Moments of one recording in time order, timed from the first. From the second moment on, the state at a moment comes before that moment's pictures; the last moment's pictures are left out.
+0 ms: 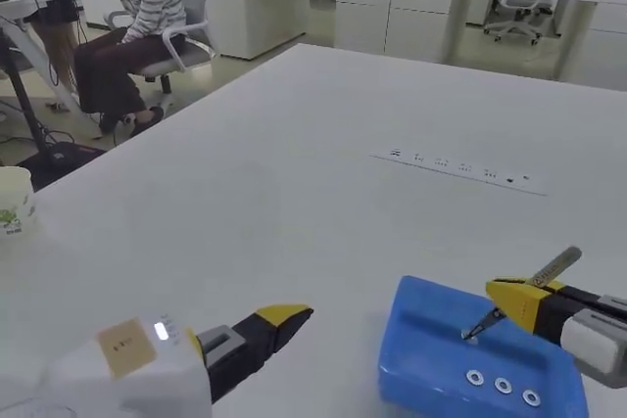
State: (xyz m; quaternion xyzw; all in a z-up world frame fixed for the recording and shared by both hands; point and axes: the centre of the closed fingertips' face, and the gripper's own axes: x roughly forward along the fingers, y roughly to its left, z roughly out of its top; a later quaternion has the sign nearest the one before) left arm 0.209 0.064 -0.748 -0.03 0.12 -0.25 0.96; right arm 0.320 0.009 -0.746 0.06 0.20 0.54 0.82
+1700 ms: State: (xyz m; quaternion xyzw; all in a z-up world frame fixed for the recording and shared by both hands) left arm 0.210 0.065 -0.749 -0.04 0.13 -0.26 0.96; right arm 0.330 0.028 -0.824 -0.04 0.31 0.51 0.80
